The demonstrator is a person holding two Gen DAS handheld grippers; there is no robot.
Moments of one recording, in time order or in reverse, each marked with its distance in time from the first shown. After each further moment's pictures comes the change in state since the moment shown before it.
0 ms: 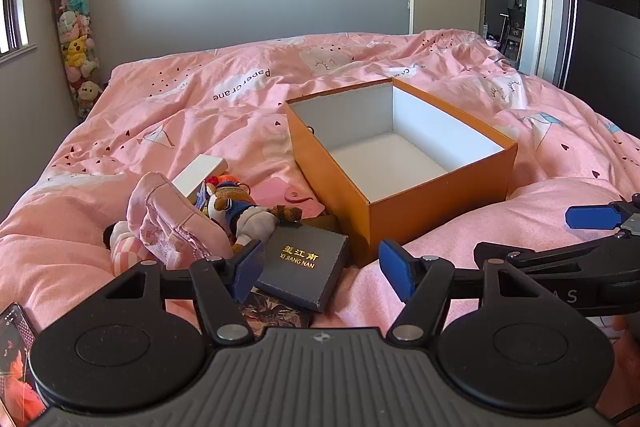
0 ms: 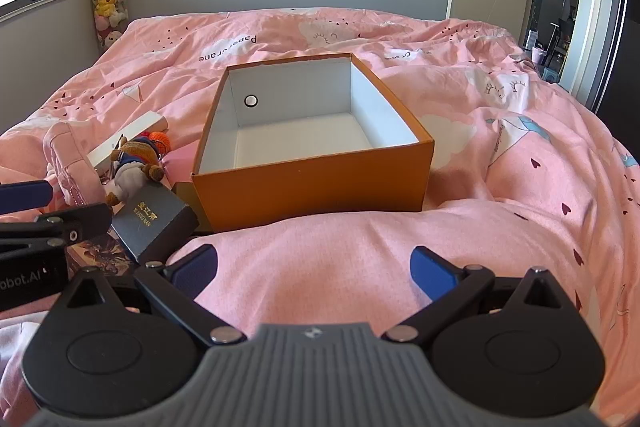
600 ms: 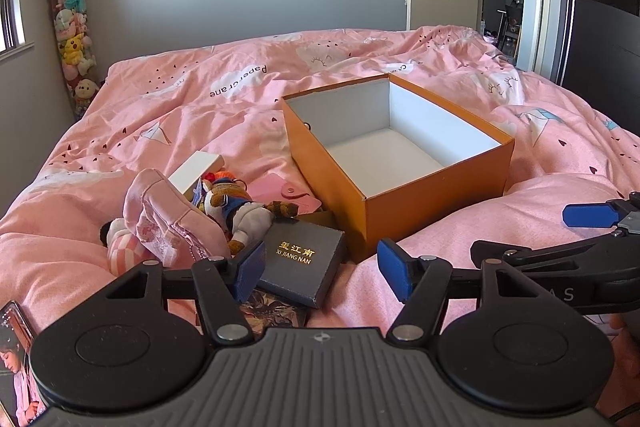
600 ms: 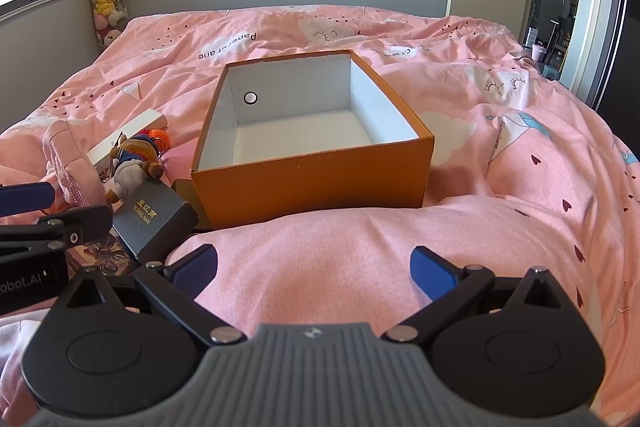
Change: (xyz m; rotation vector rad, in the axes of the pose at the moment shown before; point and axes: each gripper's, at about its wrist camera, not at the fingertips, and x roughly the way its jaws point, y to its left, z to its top) left arm 0.001 0.001 -0.003 0.002 0.010 -0.007; right arm -0.001 -0.001 0.001 0.005 0.010 0.003
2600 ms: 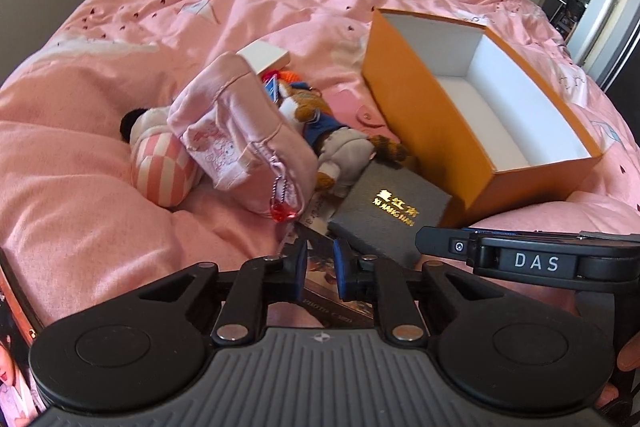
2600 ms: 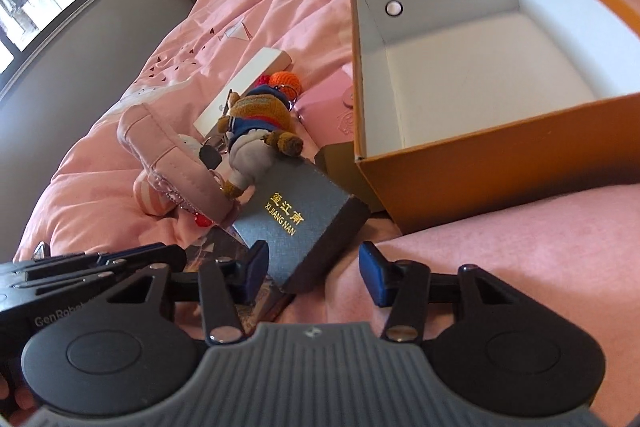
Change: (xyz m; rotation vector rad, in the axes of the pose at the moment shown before) left arm 0.060 0.097 -0.003 -0.279 0.307 -0.021; right arm 0.113 0.058 0.033 0.139 0.312 0.469
